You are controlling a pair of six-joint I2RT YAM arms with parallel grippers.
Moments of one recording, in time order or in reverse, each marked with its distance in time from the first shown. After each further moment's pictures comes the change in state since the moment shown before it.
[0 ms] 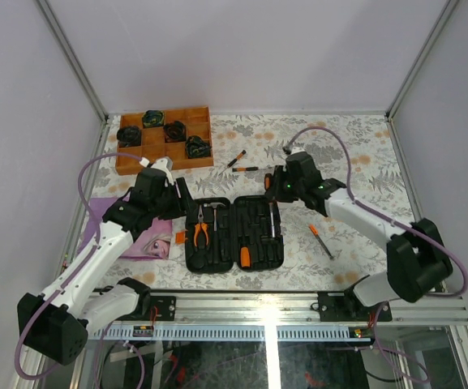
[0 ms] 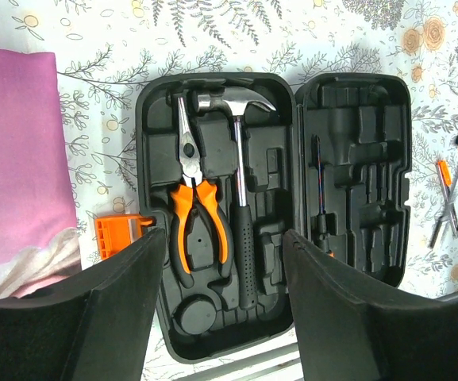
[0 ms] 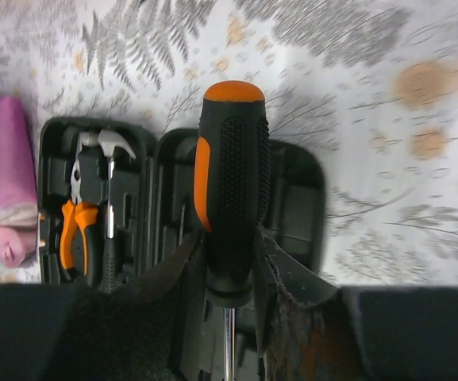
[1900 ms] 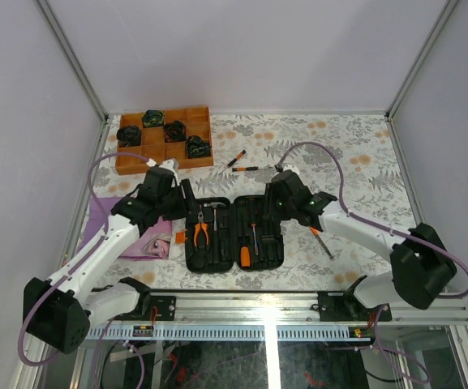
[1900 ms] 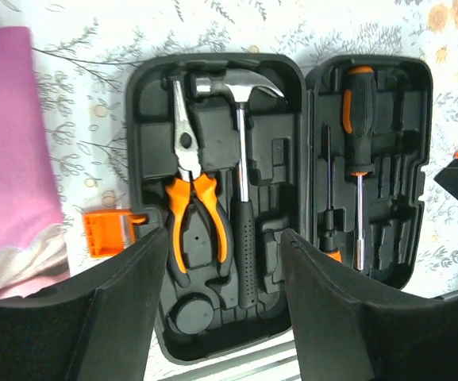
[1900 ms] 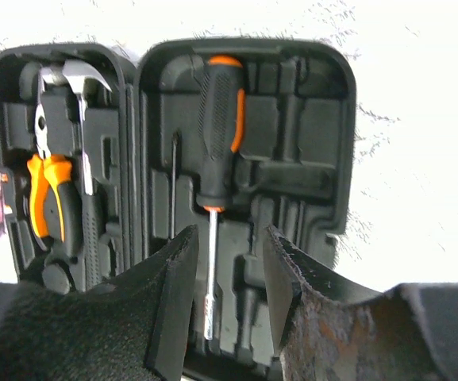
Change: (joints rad) left arm -0.017 0.067 0.000 0.006 0.006 -0.017; right arm 0.193 0.026 -0.053 -0.045 0.141 0.129
